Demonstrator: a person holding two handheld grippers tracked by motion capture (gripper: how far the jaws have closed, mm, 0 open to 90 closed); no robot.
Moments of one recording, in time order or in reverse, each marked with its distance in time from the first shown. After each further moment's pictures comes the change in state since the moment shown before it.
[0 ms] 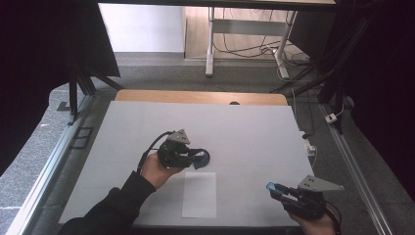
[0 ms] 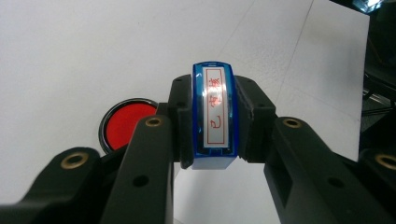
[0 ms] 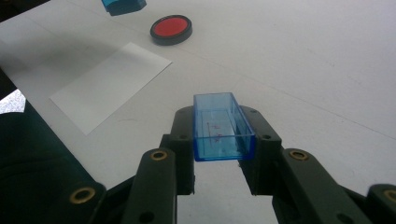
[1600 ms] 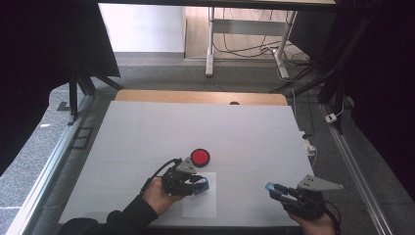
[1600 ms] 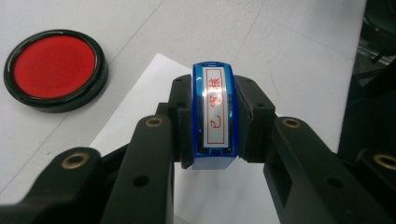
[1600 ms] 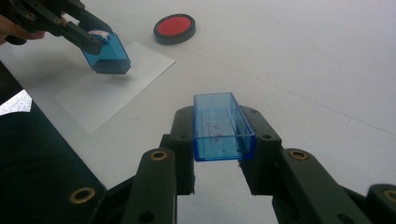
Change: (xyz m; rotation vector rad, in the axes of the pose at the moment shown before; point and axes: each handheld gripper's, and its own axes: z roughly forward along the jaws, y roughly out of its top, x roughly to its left) left arm -0.049 -0.042 0.027 0.131 0.013 0.033; right arm -0.001 0.000 0.002 0.003 0.019 0.007
